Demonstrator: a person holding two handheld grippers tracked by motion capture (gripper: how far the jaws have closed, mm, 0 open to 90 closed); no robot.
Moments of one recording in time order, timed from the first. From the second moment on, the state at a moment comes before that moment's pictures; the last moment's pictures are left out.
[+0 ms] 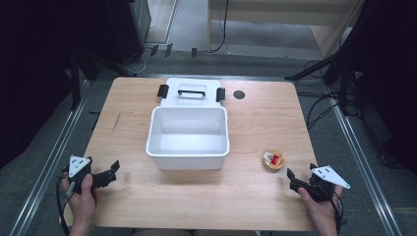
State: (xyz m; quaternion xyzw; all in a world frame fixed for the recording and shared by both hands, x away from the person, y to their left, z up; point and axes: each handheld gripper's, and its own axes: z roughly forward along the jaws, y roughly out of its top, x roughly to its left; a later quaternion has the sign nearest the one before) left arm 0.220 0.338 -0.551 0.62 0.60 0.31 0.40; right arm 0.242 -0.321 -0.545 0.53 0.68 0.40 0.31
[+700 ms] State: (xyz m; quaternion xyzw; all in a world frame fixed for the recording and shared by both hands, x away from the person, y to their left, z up) left arm 0.218 0.337 -0.551 0.61 0.60 0.32 0.40; right arm 0.250 -0.324 -0.544 0.55 0.70 0.39 0.26
